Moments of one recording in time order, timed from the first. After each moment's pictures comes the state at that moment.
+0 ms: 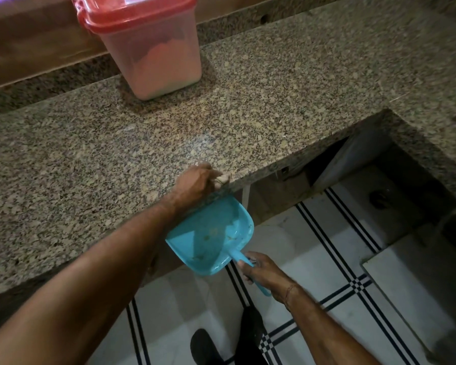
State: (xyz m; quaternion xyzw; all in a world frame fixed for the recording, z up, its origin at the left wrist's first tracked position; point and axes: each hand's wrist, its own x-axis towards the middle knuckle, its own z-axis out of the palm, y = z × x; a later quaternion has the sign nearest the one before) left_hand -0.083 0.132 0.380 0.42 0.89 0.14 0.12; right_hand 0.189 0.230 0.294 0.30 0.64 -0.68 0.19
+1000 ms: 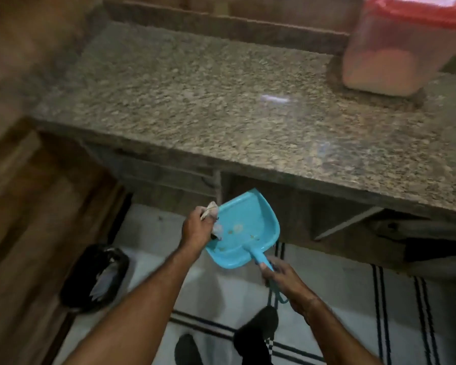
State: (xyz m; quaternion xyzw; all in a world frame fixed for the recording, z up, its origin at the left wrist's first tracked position) left_hand 0.133 -0.212 0.326 -0.26 0.84 0.48 0.05; right_hand 0.203 0.048 0.316 0.10 0.75 -0.55 0.34
